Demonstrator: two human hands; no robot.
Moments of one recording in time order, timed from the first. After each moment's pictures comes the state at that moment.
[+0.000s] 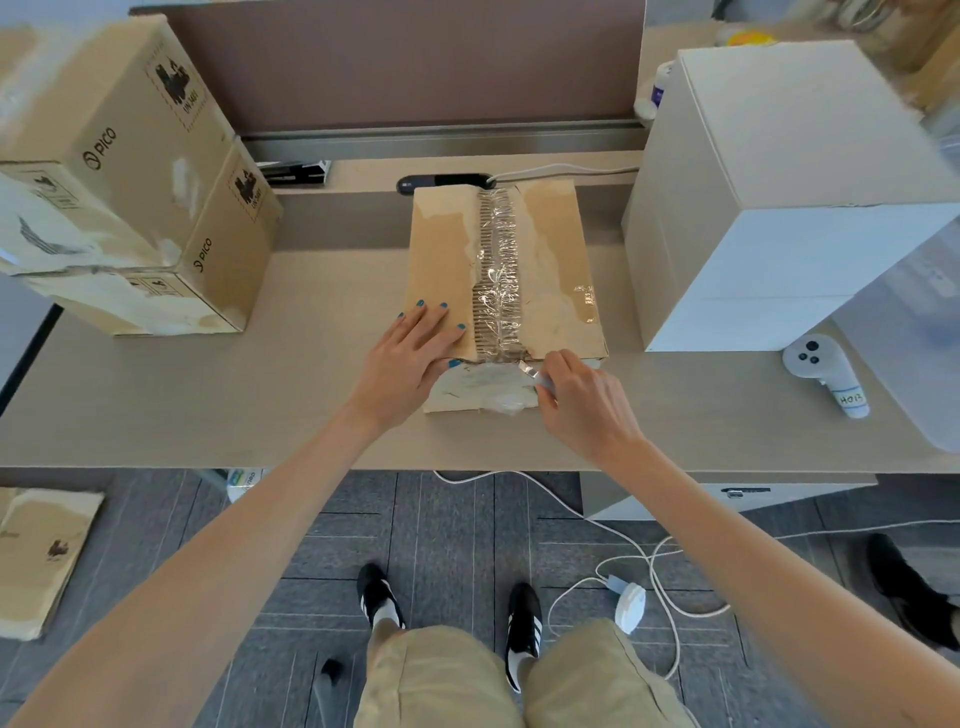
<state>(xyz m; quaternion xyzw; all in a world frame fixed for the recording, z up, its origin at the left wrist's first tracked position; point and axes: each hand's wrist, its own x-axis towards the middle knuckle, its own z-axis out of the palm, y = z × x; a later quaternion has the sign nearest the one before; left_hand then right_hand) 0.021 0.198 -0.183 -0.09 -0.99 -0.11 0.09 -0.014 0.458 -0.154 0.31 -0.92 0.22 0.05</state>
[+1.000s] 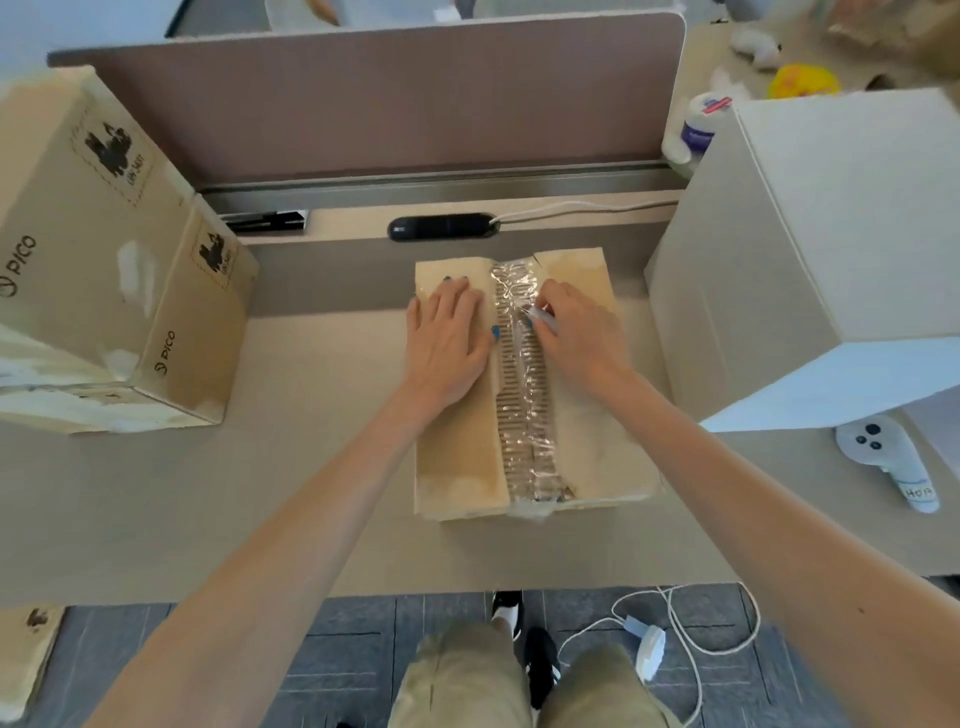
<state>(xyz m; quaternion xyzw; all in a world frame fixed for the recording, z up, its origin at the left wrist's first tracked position) -0.160 0.179 -0.175 0.02 -0.98 -0.16 0.08 -0.212 0.363 -0.144 0.24 -0.95 0.21 0.01</state>
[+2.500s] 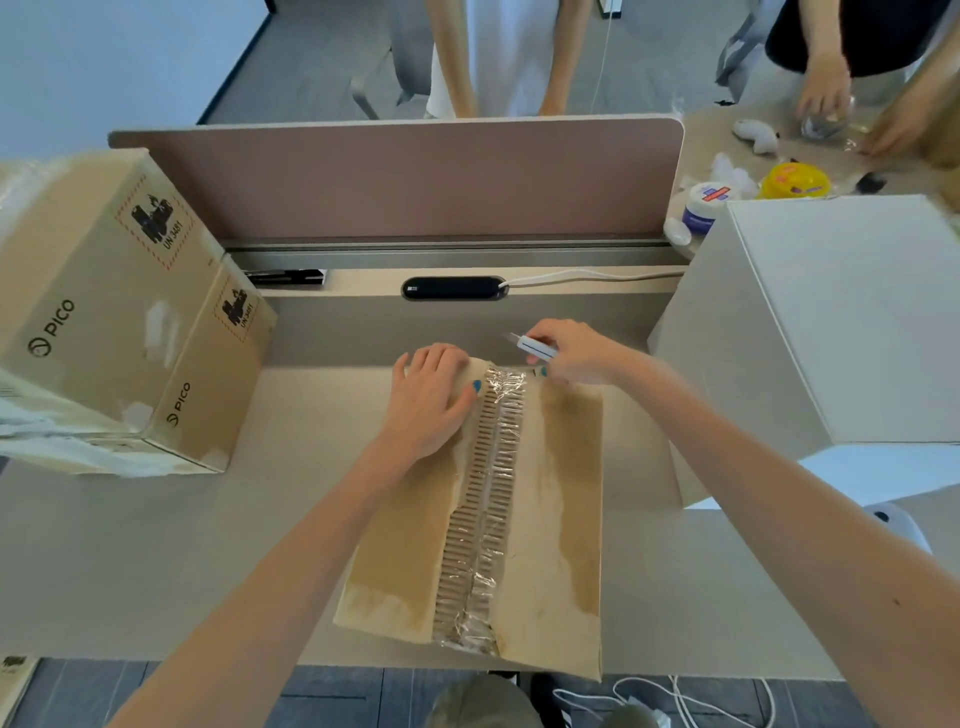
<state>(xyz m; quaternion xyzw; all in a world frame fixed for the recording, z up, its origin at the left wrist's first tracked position) -0.167 0.155 -0.155 0.03 -0.98 -0.19 0.05 -0.285 0.348 -0.089 0.27 -0.88 0.26 -0.30</state>
